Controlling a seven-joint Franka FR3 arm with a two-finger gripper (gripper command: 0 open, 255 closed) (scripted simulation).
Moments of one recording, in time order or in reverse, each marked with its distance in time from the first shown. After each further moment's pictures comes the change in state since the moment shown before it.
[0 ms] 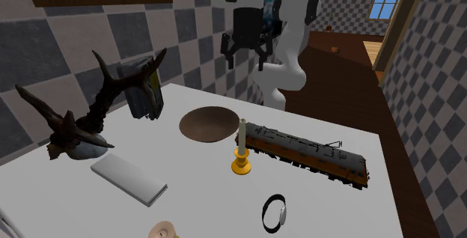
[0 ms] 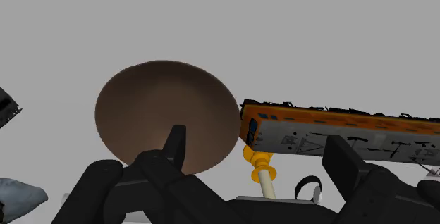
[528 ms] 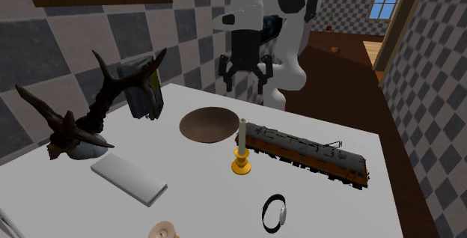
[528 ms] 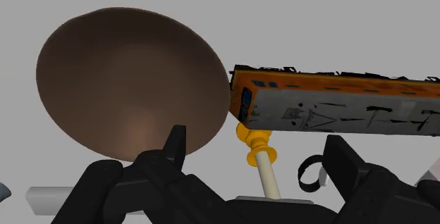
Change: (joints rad) arm 0.020 0.093 0.027 -0.094 0.061 0.264 0.036
